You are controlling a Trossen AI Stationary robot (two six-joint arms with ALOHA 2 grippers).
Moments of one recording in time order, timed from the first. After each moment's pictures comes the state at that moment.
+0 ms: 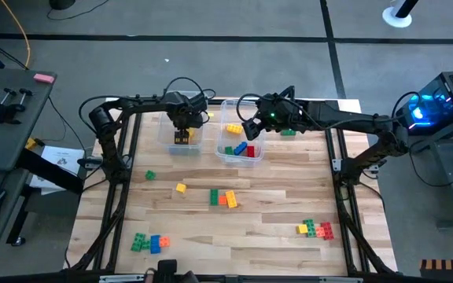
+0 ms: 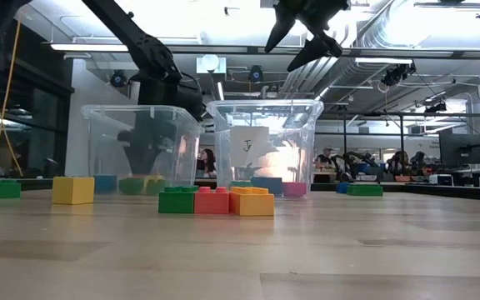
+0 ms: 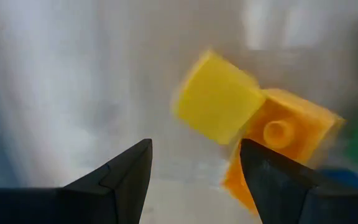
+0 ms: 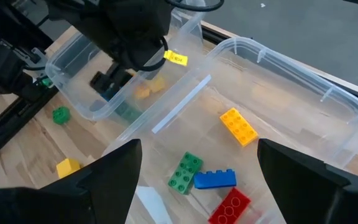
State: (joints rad) left arm 0.63 1.86 1.21 -0.90 -0.22 0.58; right arm -0.20 1.49 1.43 -0.70 0.25 0.62
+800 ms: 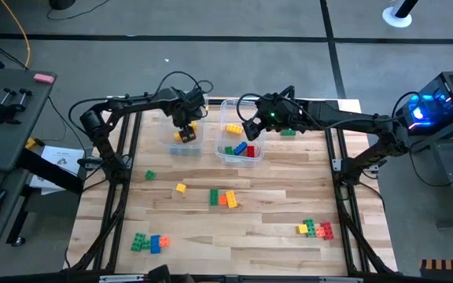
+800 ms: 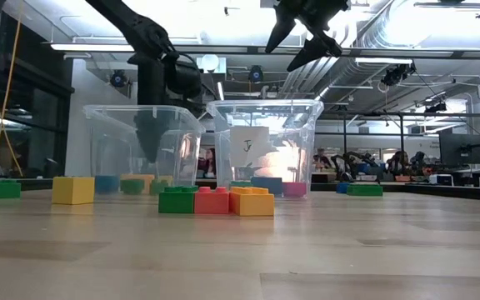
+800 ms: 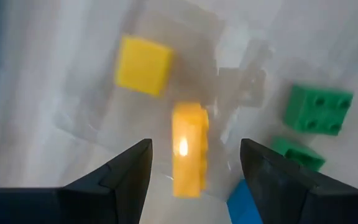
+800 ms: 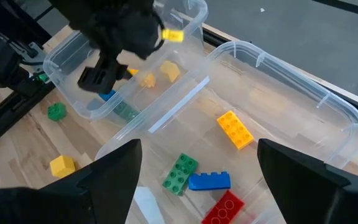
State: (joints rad) left arm 0.62 1.77 1.25 -0.98 -0.08 0.21; right arm -0.20 1.49 1.43 -0.70 0.25 0.58
